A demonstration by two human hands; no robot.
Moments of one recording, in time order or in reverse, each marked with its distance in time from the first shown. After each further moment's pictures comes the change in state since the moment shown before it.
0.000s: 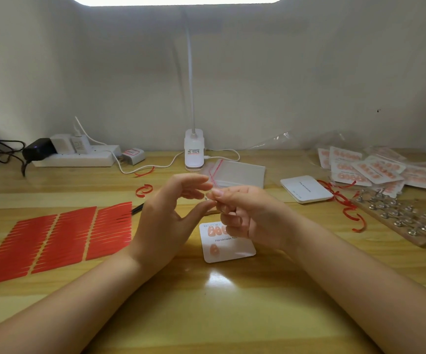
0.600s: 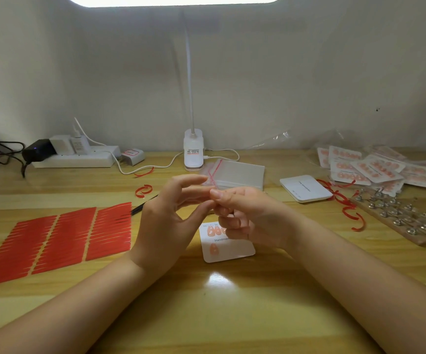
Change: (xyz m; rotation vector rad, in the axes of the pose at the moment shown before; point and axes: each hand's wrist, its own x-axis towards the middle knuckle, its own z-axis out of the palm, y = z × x) left_hand -0.005 0.004 0.004 -0.083 0.028 -0.048; right_hand -0.001 0.000 -0.003 -0.022 -0.083 0.033
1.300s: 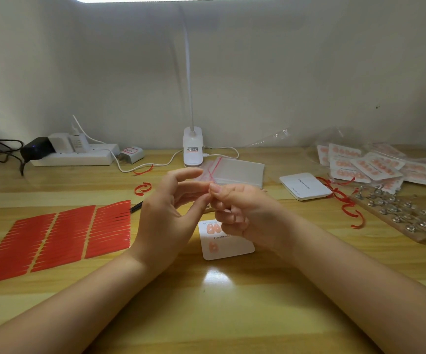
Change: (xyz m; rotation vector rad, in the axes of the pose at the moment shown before) left_hand 0.000 0.004 0.002 -0.105 0.033 -0.203; right_hand 0.003 0.004 0.008 0.082 0.039 -0.082
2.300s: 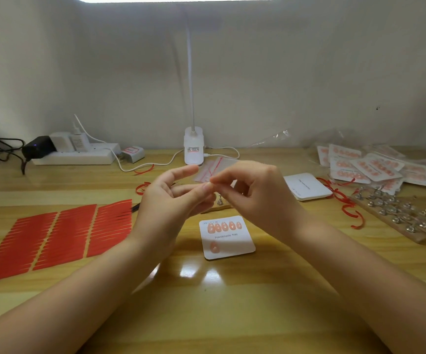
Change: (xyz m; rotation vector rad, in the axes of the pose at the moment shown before) left_hand 0.014 0.011 -0.002 -0.522 0.015 -0.588; right_hand -0.012 -0.019 0.003 -1.178 0.384 -0.742
